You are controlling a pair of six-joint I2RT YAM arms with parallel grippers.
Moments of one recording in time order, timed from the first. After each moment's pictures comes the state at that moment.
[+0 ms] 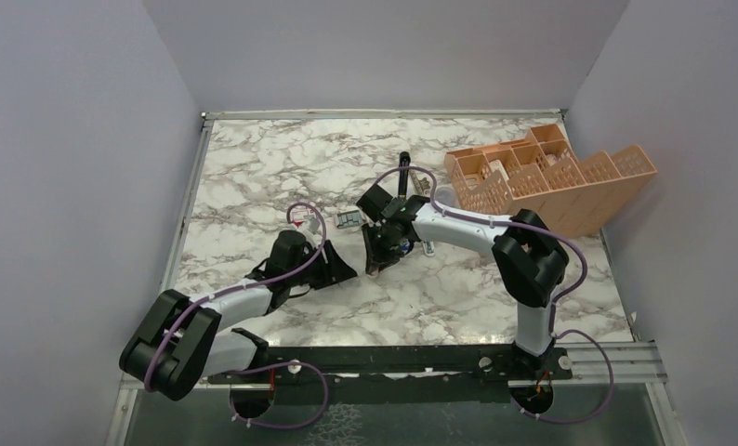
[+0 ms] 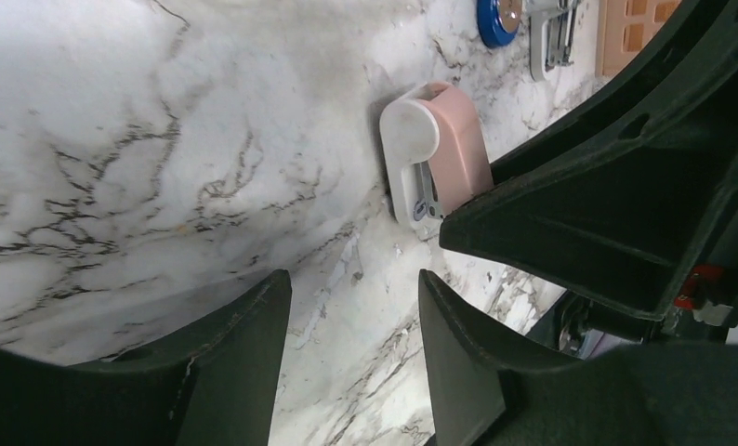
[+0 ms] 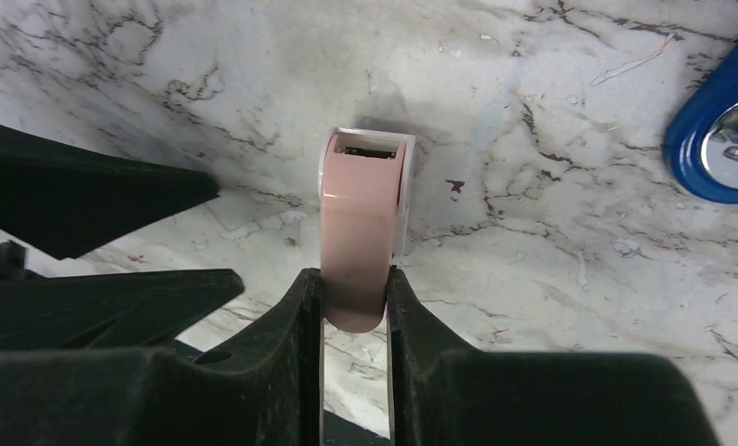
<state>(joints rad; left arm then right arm) -0.45 1.22 0.27 0.30 0.39 -0.79 0.88 1.92 1.37 -0.65 -0.12 0.60</state>
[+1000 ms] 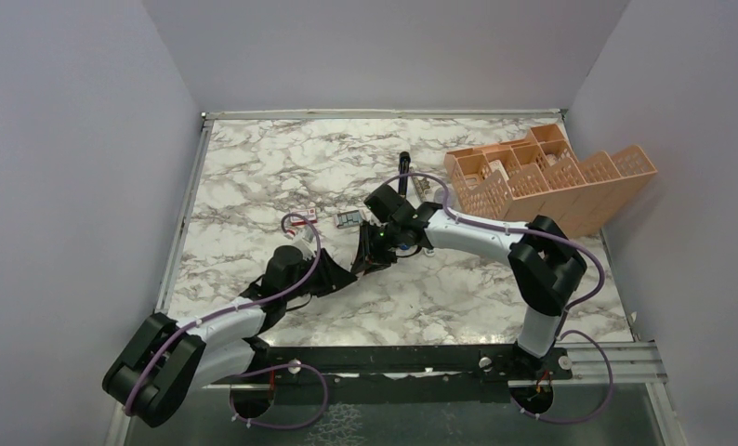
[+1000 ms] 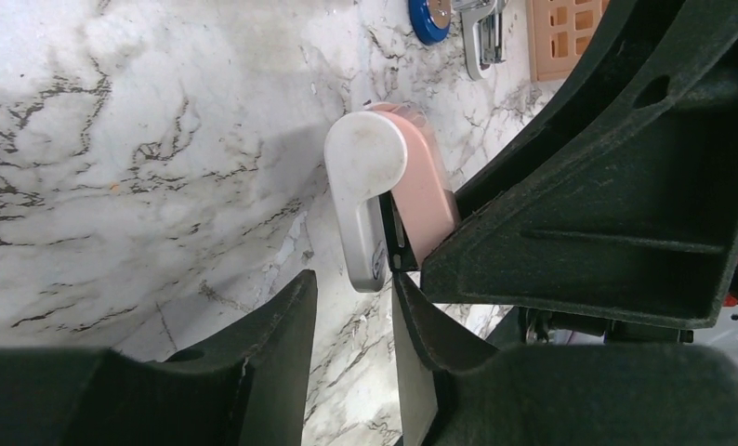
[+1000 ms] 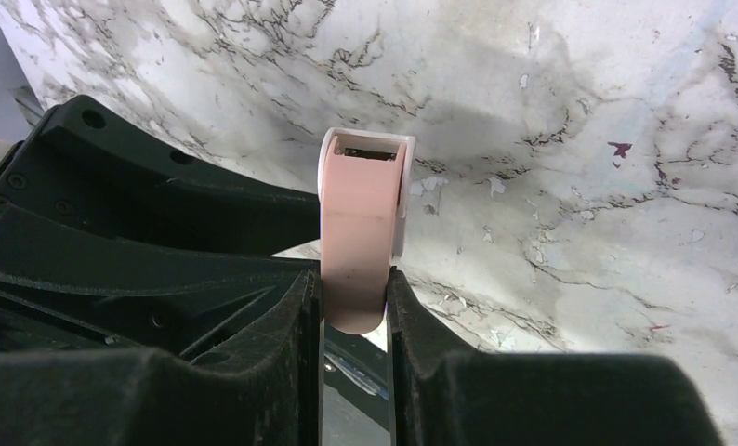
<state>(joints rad) -0.54 1.07 0.14 0.44 0.30 -0.91 0.88 1.81 1.24 -0.43 -0.32 0.84</state>
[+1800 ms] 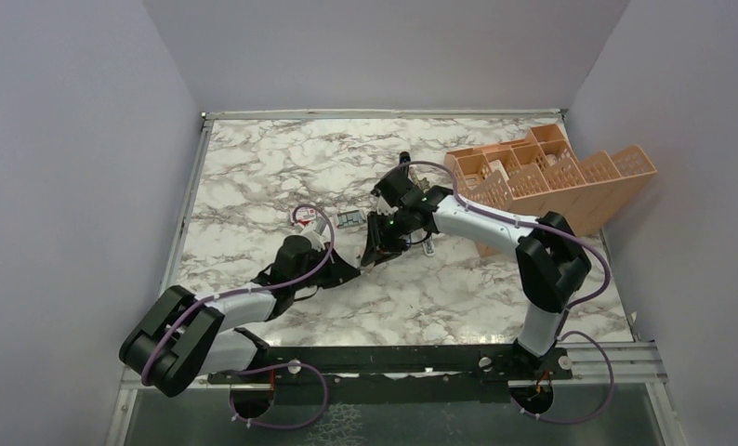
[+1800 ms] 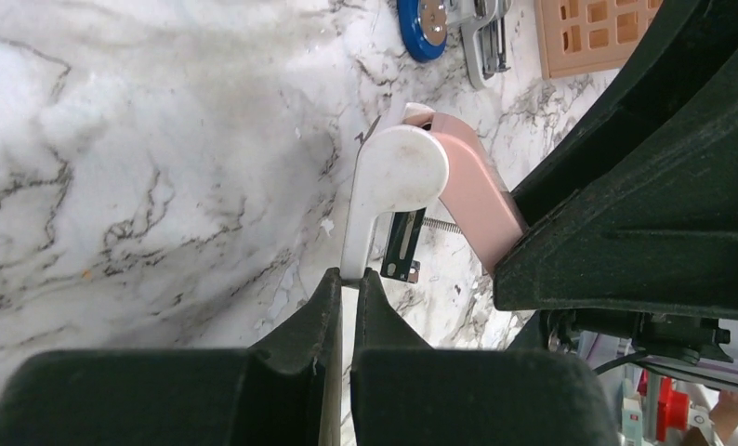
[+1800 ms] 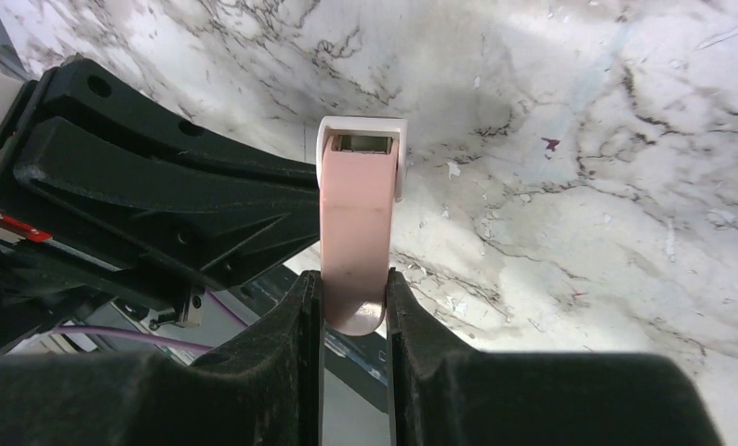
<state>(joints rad) -0.55 1.24 0.22 0.50 0.32 -0.84 0.79 1.81 1.31 -0.57 -0.40 0.68</state>
